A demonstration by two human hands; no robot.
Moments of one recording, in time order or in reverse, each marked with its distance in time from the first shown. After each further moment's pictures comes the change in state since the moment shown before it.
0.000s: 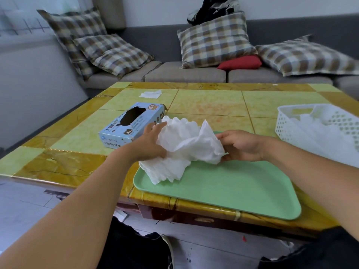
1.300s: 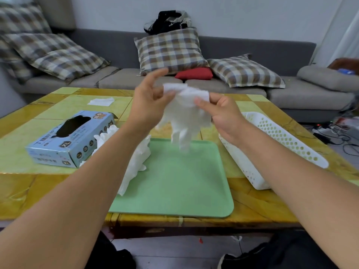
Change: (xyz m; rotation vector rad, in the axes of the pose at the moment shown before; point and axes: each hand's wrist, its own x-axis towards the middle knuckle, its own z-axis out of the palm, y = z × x) left_hand 0.012 0.179 0.008 -0.859 0.441 0.507; right_hand -0.070 -0.043 -0.044 0.053 0.721 -0.556
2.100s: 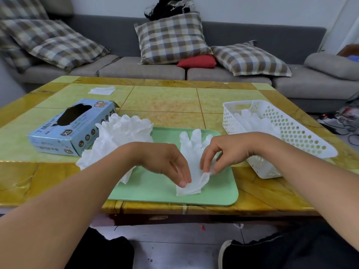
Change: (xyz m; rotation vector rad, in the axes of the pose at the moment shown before) left_hand -0.052 -0.057 -0.010 0.534 -1.278 -0.322; right_hand -0.034 0.031 -0.029 -0.897 -1.073 0.290
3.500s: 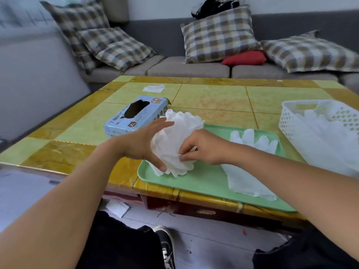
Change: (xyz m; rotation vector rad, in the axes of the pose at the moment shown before) left_hand -0.139 -0.103 -0.014 0.088 0.552 -0.307; right_hand 0.130 -0.117 0.046 0.002 0.418 -0.317
